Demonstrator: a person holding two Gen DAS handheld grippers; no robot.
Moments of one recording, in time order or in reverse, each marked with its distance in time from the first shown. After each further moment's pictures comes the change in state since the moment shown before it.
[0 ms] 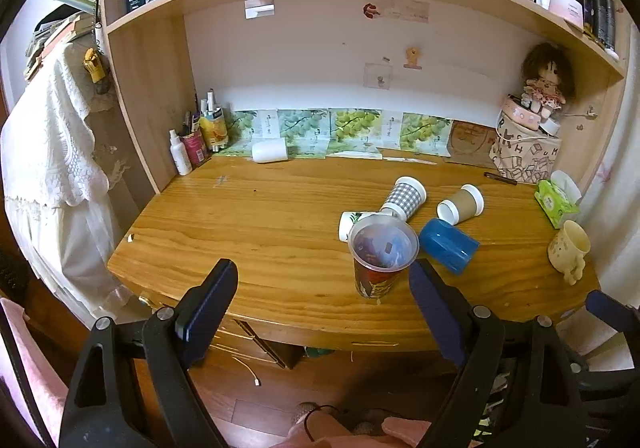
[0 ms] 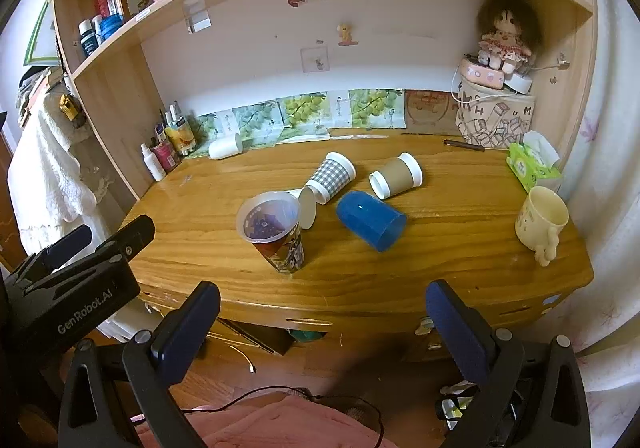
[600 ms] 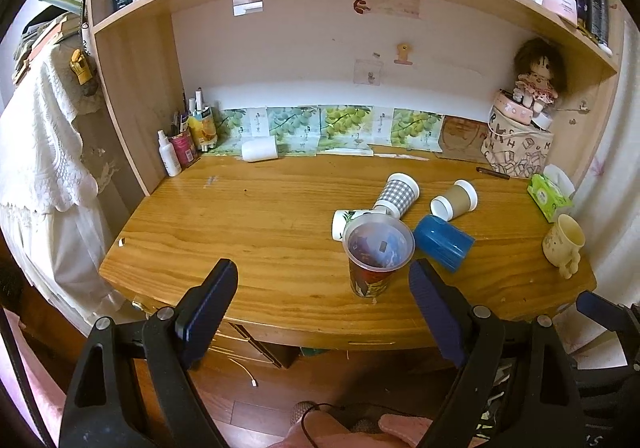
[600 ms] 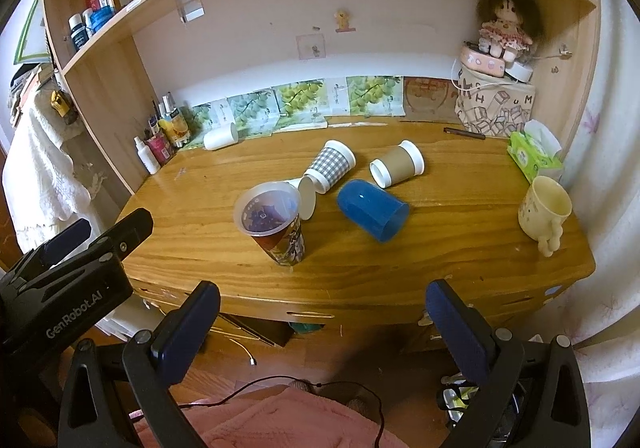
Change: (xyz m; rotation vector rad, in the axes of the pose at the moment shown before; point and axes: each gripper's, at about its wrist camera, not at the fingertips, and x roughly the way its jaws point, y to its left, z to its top) left arm 0.006 0.001 0.001 0.020 0.012 -0.036; right arm 0.009 0.004 0.001 0.019 0.040 -0.015
